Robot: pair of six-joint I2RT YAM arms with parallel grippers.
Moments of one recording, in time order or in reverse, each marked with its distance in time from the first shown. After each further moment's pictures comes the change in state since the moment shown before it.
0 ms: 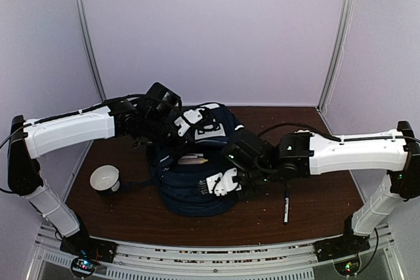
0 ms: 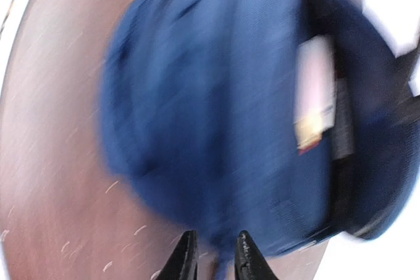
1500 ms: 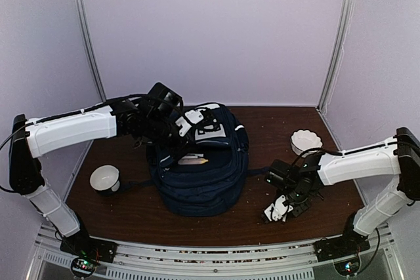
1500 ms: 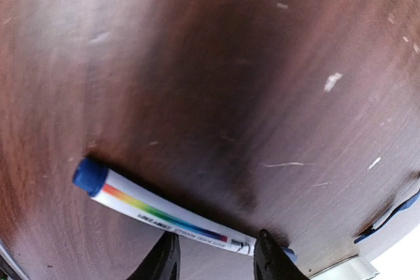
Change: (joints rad) left arm 0.000 0.015 0.011 -0.007 0.008 0.000; right arm -0.264 -0.122 -0.529 -0.145 -0.016 -0.316
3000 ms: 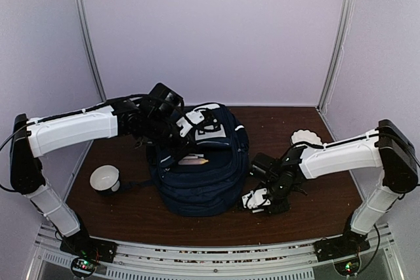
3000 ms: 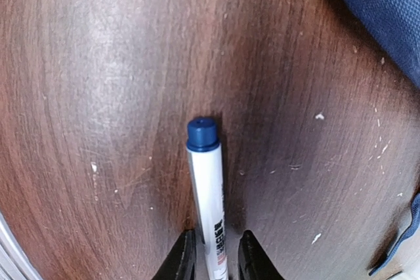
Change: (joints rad) left arm 0.000 0.010 0.004 -0.004 0.014 0.000; right arm 0.024 0.171 0.173 0.030 -0.198 0.369
